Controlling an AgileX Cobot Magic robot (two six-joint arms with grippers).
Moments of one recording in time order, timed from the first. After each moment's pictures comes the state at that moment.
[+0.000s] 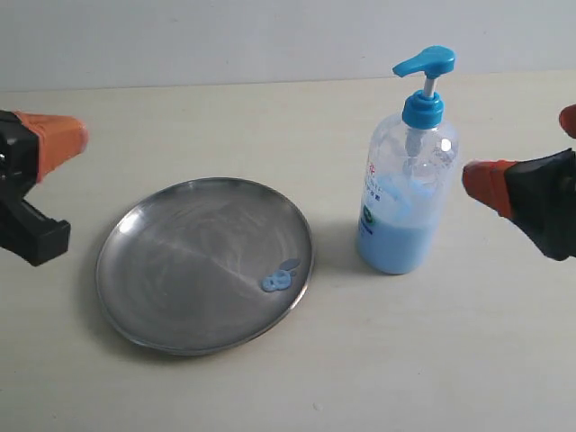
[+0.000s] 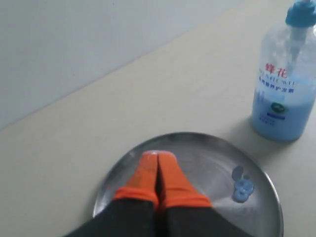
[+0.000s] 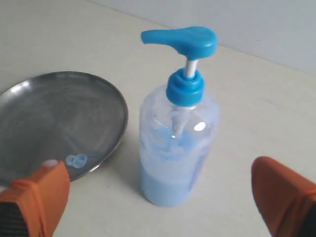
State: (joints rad) left arm -0.70 0.89 -0.50 0.85 0.15 -0.71; right arm 0.41 0.73 -0.54 0.24 0.44 -0.33
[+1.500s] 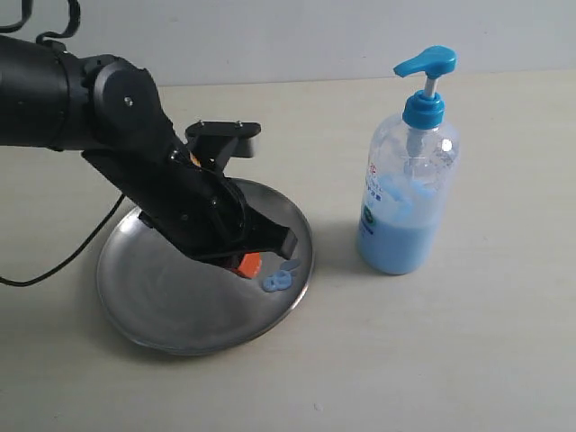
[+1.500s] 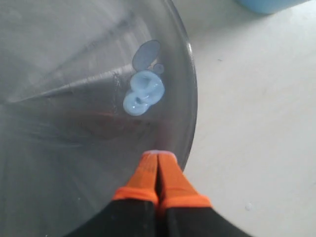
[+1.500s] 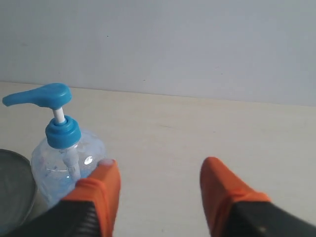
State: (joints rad) left arm -0.70 1.81 -1.07 -0.42 0.66 0.10; right arm 0.41 0.51 -0.50 -0.59 0.48 0.59
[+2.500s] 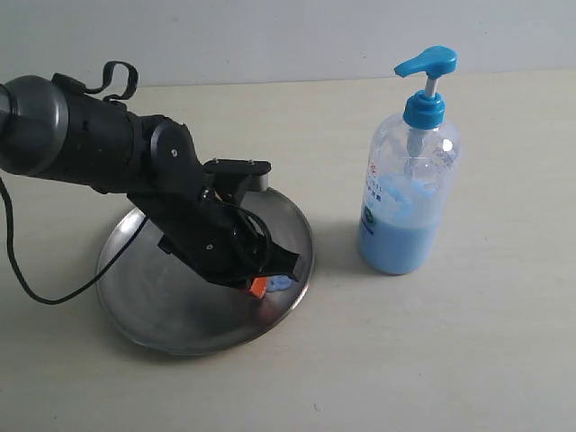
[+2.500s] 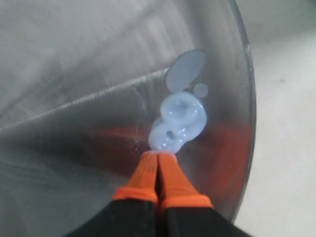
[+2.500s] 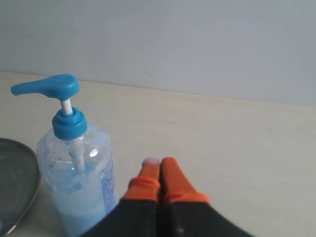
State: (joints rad) left arm -0.70 1.98 -1.08 -0.48 0.52 0.14; right arm 0.41 0.51 -0.50 -0.53 0.48 0.50
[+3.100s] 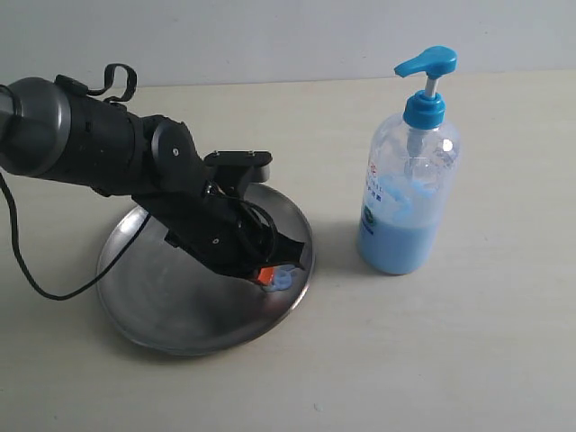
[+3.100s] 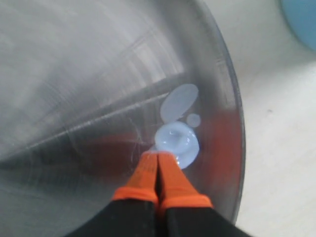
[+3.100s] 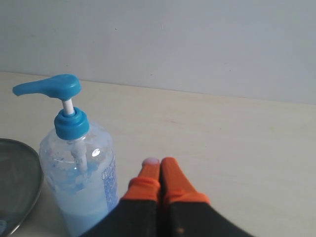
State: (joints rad) left arm -0.70 1.98 -1.08 -0.53 0.45 0.17; right arm 0.41 0.51 -0.50 -0.51 0.48 0.50
